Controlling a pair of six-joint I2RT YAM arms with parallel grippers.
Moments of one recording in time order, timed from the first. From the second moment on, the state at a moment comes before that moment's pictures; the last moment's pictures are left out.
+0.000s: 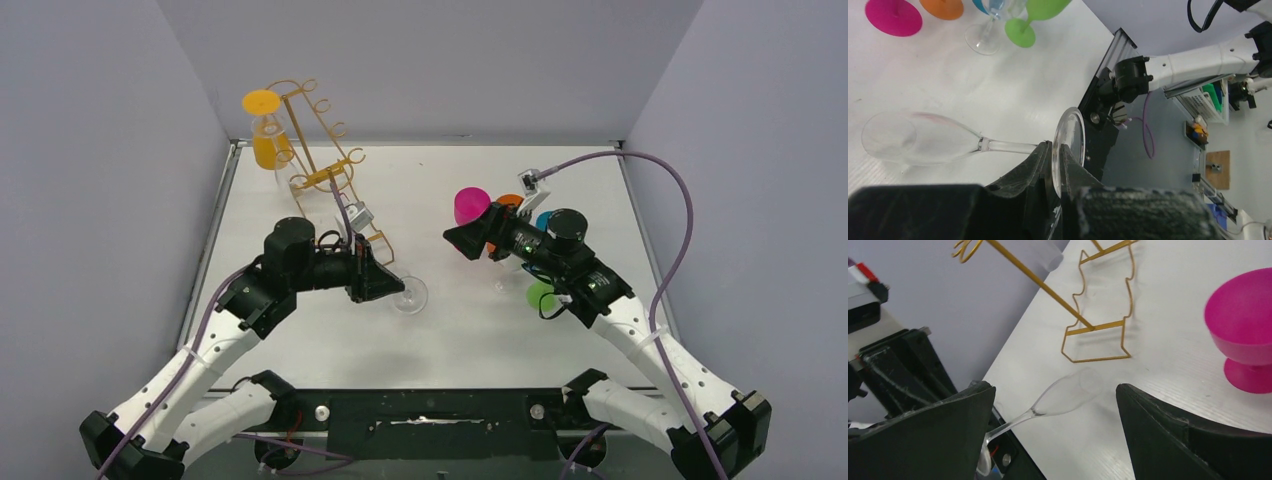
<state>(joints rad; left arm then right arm) -0.59 0.90 0.89 -0.36 0.67 -0.43 0.55 0.96 0.86 -0.06 -0.26 0.63</state>
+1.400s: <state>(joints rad) -0.61 0.86 0.85 -0.20 0.58 -0.53 0.72 1.15 0.96 0.00 -0.69 0.54</state>
